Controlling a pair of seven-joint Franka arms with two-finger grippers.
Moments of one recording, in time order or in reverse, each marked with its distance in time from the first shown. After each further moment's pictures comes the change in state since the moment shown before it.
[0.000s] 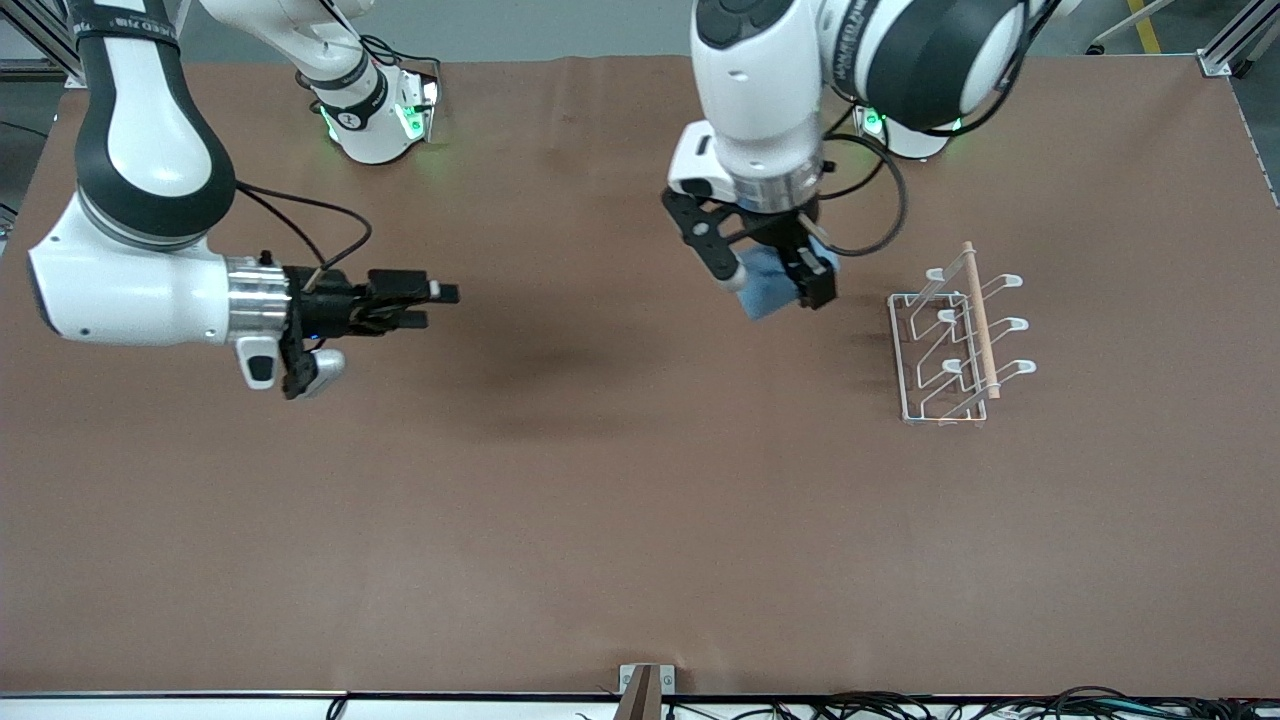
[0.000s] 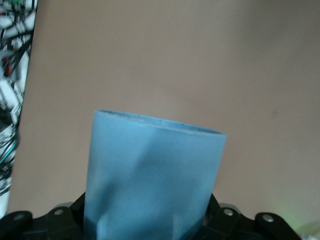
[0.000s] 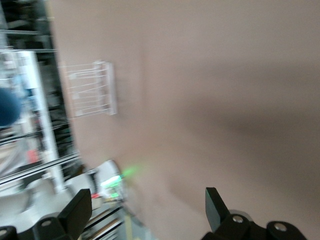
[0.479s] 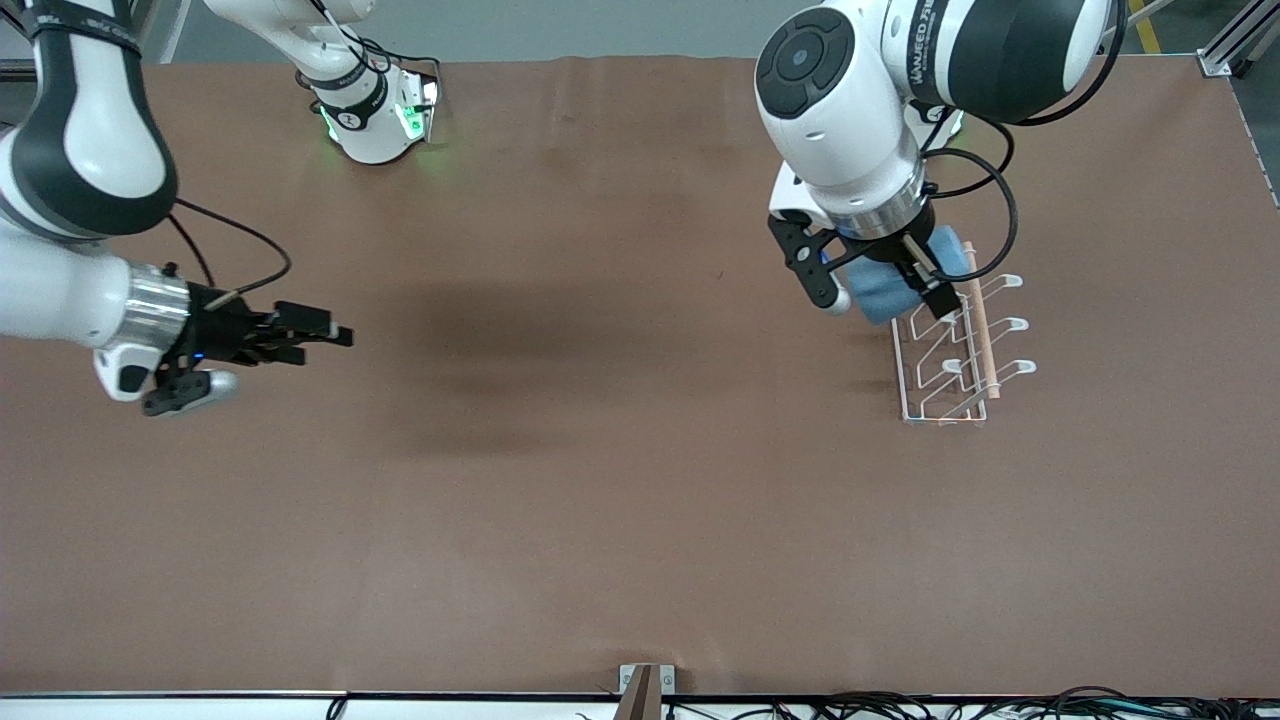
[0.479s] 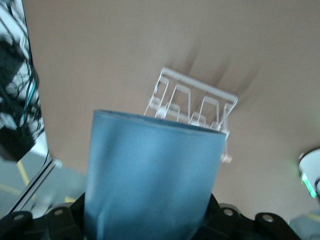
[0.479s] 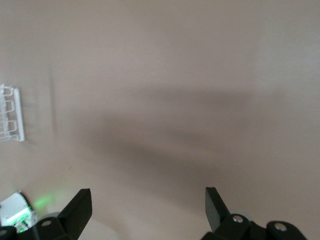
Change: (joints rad) left arm 0.054 -0.014 0.000 -0.010 0.222 -0.241 0.227; right arm -0.137 -0.022 -0.003 0.044 -0.305 0.029 0.000
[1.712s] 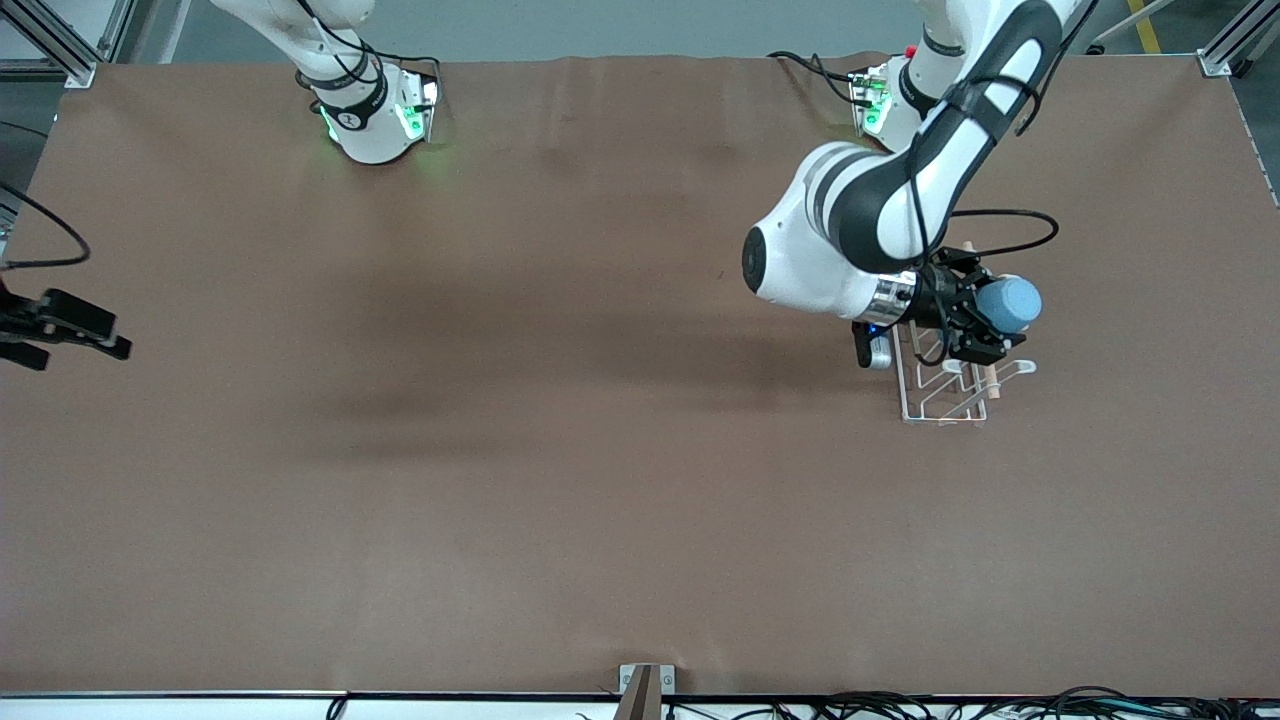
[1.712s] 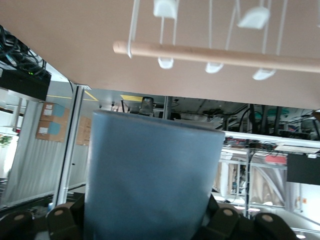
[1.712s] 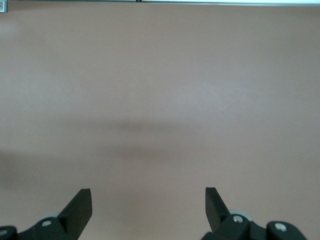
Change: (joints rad) left arm 0.098 0.073 0.005 -0.497 0.445 0.016 0.072; right arm -0.139 -0.003 -0.002 0.316 -0.371 -0.152 0.000
